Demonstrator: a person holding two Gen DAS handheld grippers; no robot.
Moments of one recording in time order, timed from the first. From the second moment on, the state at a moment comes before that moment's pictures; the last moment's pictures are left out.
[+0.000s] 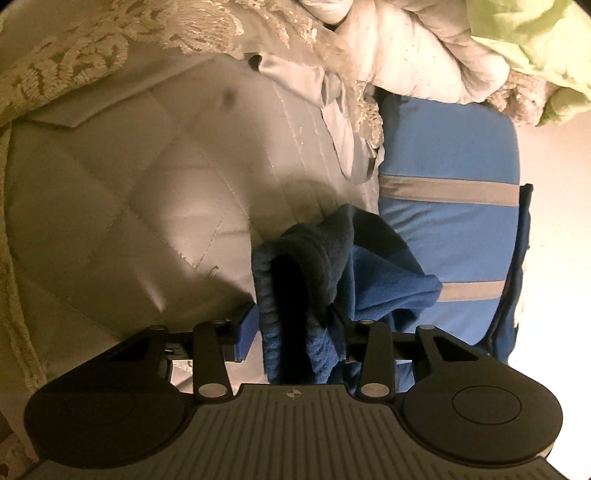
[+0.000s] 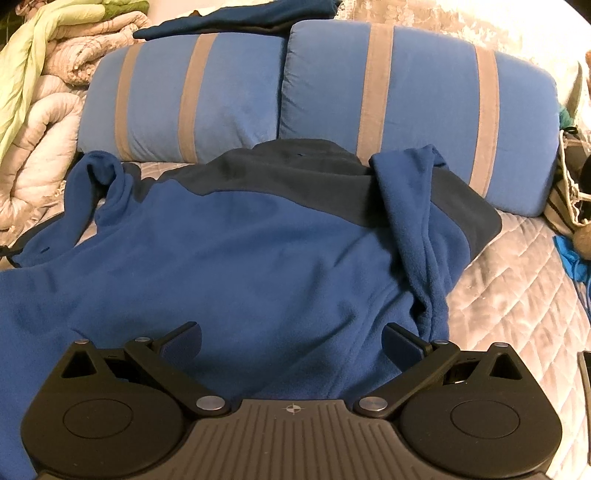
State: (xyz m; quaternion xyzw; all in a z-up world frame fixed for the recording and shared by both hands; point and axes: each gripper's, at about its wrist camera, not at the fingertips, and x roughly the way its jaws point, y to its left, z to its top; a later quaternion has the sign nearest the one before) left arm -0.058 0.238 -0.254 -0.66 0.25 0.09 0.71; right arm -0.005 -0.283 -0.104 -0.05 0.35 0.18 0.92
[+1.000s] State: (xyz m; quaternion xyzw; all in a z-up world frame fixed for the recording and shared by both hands) left arm -0.015 0.232 -0.174 -0.43 0.40 0.11 0.80; right arm -0.006 -0.283 -0.104 -0.04 0.35 0.18 0.92
